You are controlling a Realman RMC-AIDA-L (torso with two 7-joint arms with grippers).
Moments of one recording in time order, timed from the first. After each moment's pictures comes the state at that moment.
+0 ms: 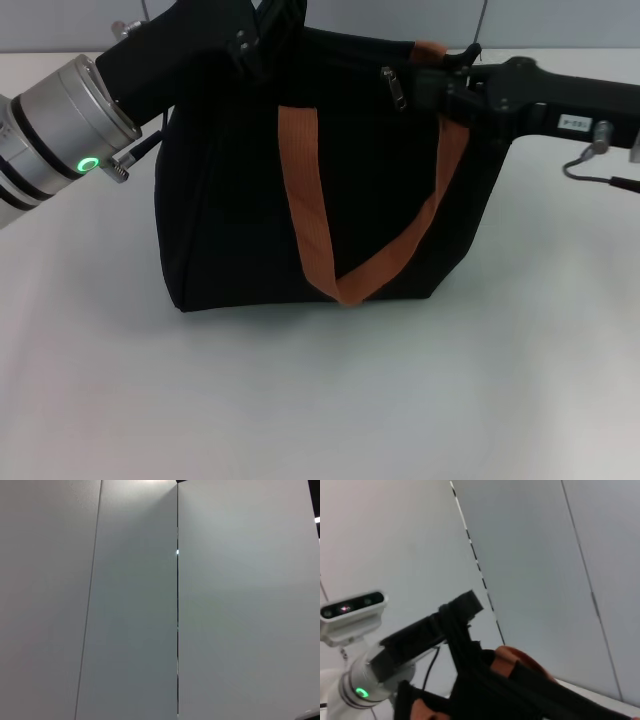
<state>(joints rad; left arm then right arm) -0.74 -2.08 0.57 0.25 1.49 1.67 -0.88 0.54 2.08 -0.91 -0.82 -1.67 -1.48 1.63</state>
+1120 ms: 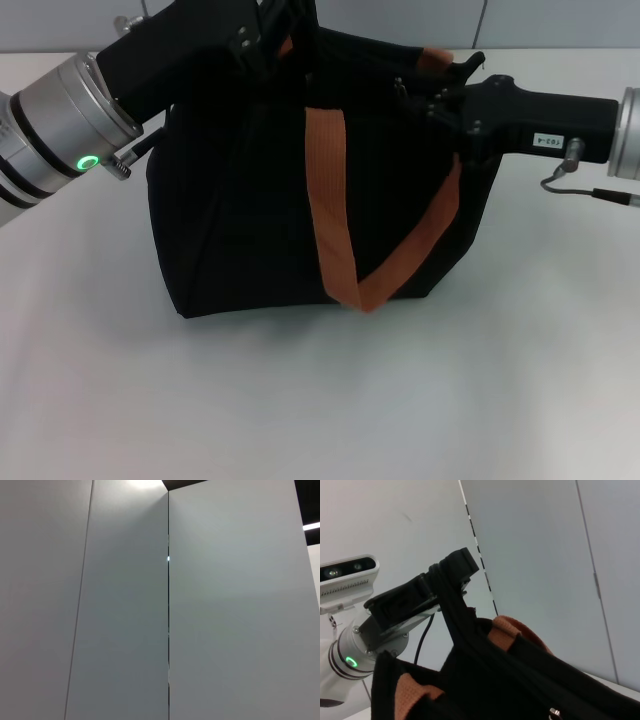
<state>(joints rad) -0.74 -2.08 0.57 0.25 1.49 1.70 -0.88 0.50 2.09 -1.03 -0.88 -1.66 -1.39 1.64</state>
